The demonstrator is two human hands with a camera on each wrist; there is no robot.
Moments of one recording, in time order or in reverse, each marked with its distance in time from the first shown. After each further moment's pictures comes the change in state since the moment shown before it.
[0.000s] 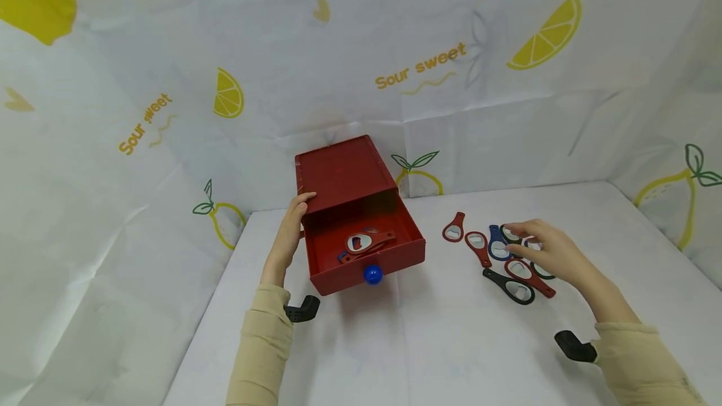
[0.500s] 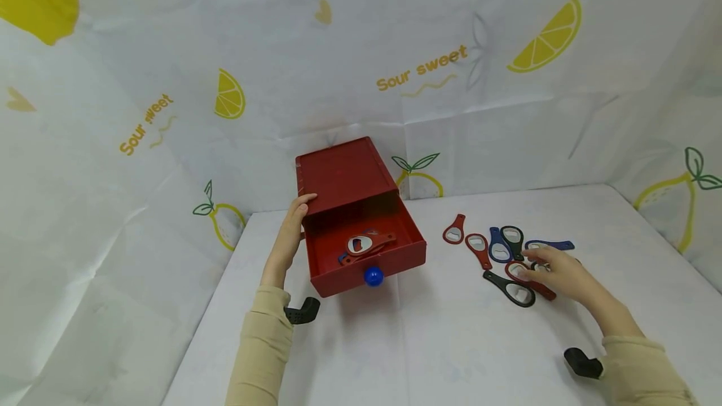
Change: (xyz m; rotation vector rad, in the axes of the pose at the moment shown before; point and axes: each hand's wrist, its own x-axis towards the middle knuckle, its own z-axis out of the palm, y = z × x) left_hand -0.003 0.001 -0.001 0.005 -0.007 0.007; right_hand -0.022 0.045 0.024 -0.020 -0.211 0.228
